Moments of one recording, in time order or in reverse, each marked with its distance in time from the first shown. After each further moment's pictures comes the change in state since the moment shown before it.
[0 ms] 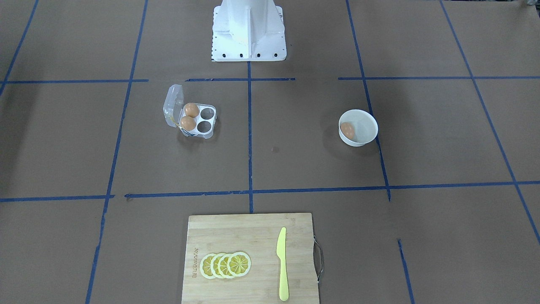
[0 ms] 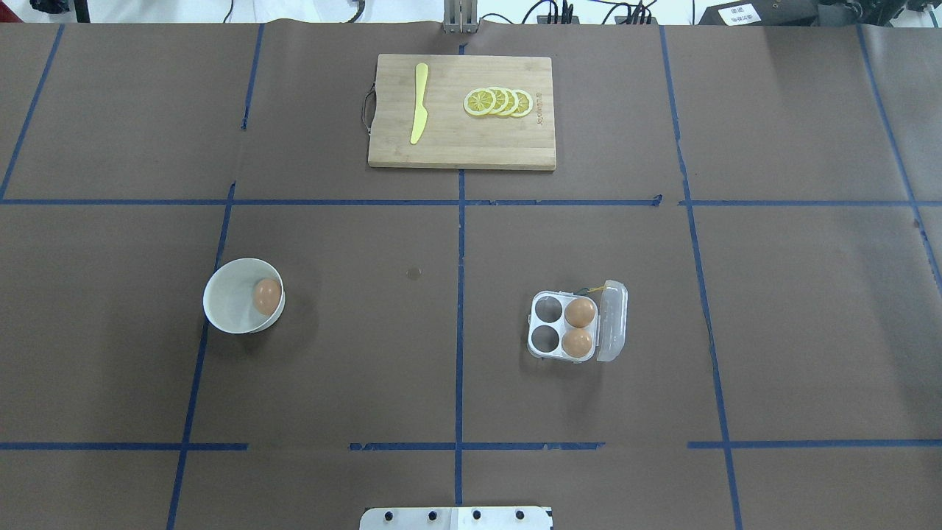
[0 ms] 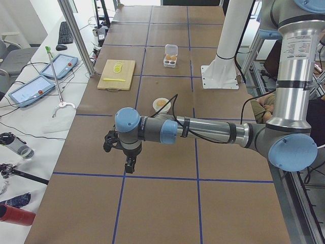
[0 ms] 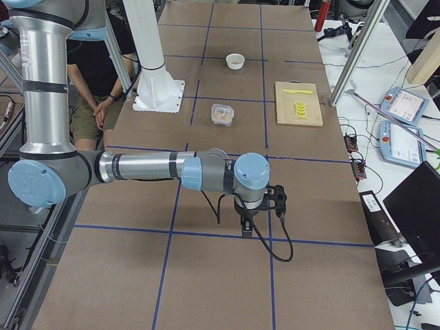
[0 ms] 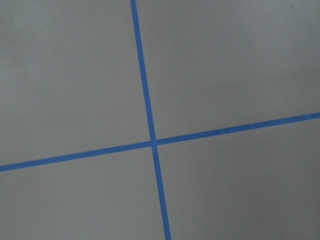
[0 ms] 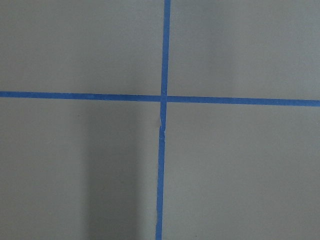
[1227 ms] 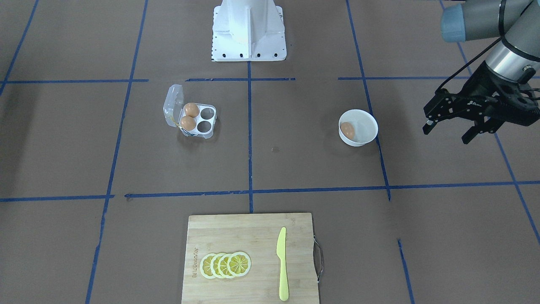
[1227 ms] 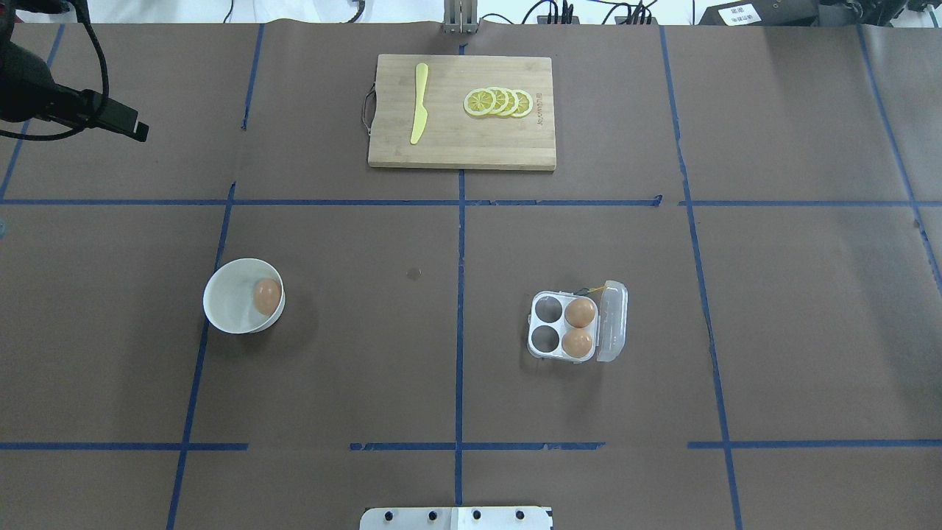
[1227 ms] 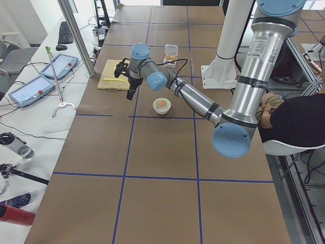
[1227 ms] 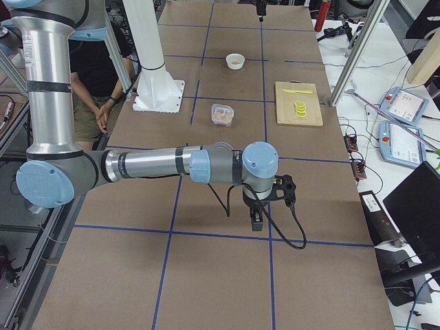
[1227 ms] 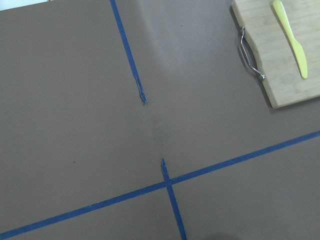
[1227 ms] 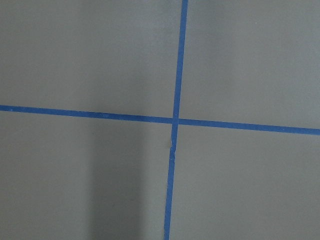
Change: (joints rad) left arm 0.455 -0.144 -0.144 -0.219 0.159 -0.728; right arm -0.006 0.046 0.003 0.002 -0.005 -0.003
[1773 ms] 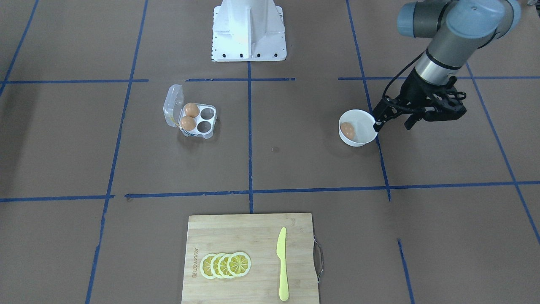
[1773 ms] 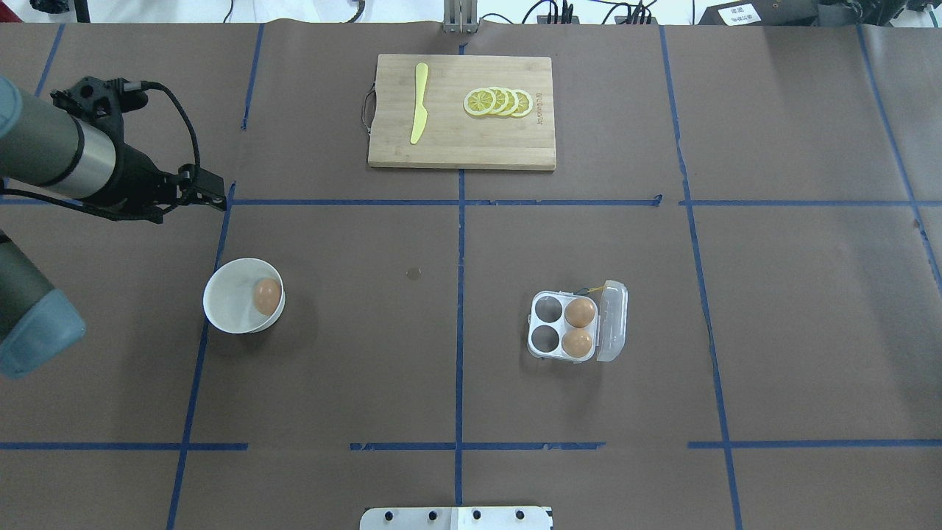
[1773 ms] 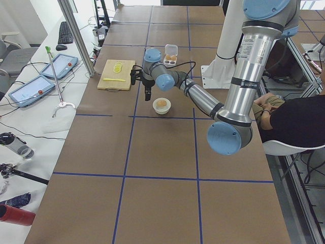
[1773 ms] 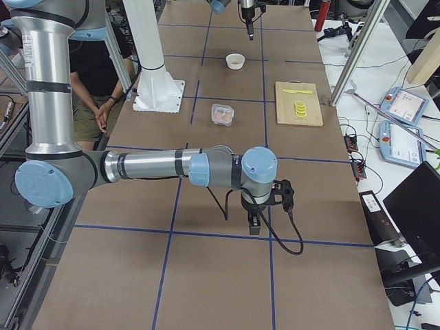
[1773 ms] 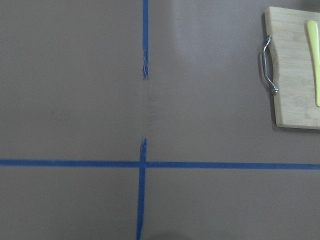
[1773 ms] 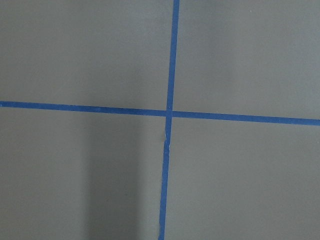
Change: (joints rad) left arm 0.263 0.025 -0.026 -0.008 0.151 -0.478; right arm 0.000 -0.008 -0.016 0.000 -0.003 0.000
